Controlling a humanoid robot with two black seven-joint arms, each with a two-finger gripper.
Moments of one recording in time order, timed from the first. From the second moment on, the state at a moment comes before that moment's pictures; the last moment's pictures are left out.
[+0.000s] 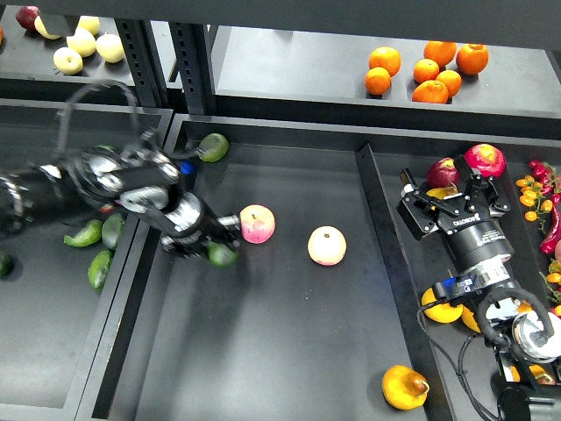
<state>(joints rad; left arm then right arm) -1.28 0.32 0.36 -0.75 0.22 -0.49 0.49 0.09 0.01 1.50 1.27 0.32 0.27 -0.33</state>
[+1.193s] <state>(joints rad) -1.05 0.58 0.30 -0.70 0.38 -0.49 0.49 0.10 0.01 1.48 1.26 0.31 0.26 -0.33</state>
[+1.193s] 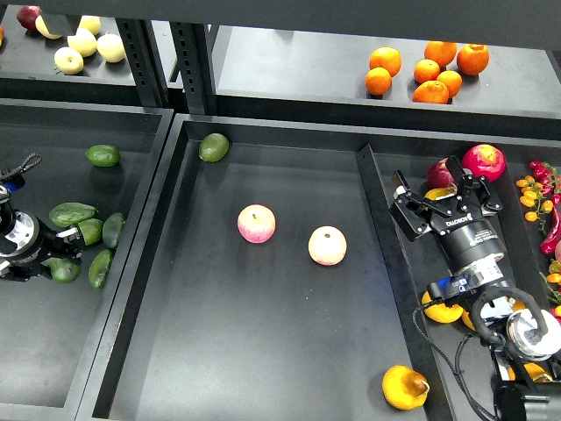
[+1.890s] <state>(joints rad) -0.95 0.50 0.30 -0.64 0.39 -0.49 0.49 0.11 0.02 1.48 1.27 0.31 0.26 -0.33</state>
